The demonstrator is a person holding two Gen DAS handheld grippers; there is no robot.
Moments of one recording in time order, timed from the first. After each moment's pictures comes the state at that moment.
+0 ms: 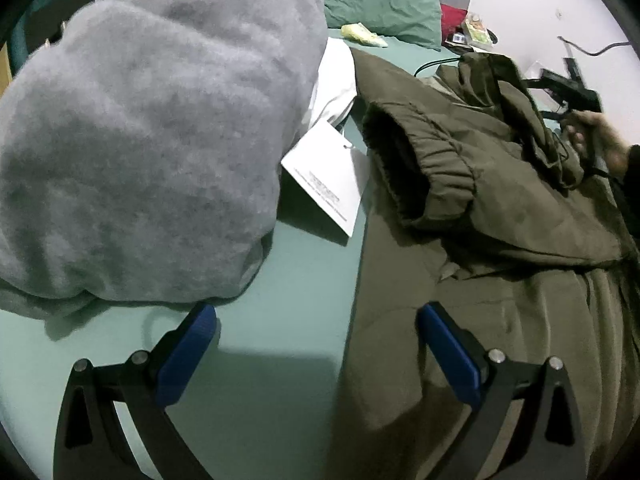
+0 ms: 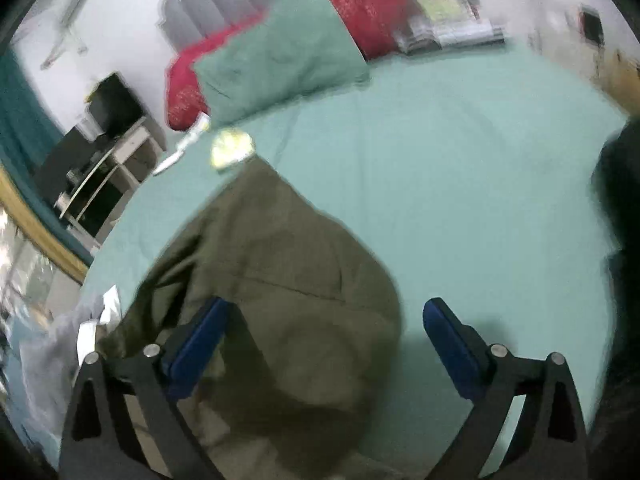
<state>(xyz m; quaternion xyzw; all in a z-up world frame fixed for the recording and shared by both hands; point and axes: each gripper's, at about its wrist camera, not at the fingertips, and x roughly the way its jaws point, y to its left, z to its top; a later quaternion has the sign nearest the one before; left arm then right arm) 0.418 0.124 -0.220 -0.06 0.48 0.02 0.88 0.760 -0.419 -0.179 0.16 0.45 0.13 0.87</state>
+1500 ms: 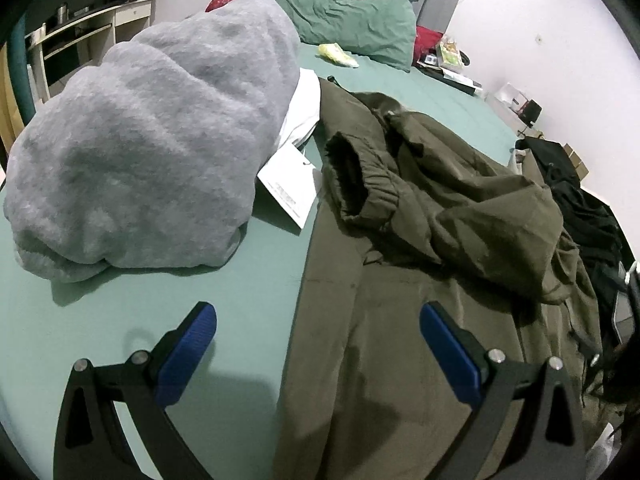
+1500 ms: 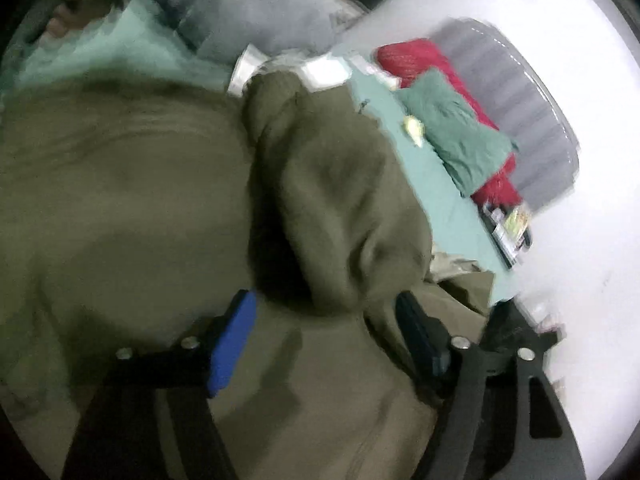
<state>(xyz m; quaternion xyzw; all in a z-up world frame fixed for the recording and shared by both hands) 0.366 0.121 -0.167 -0.10 0.46 -0.03 0.88 0.244 -0.203 -0.133 -0.36 0.30 0.21 0.86</state>
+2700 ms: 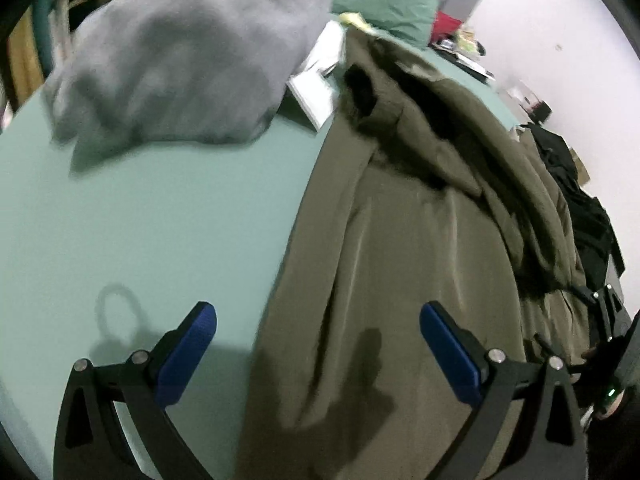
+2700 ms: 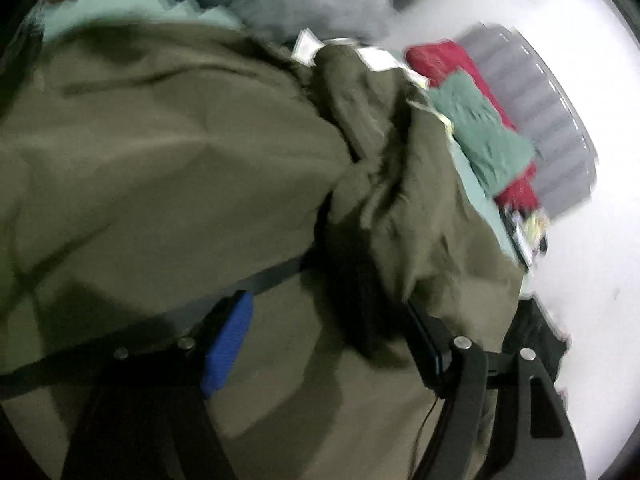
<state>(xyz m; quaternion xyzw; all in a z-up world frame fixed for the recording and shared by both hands) 0.273 0.127 -0.195 -0.17 0.51 -0.02 0.85 0.175 -0.215 -0.203 -0.41 0.32 0.23 0.82</state>
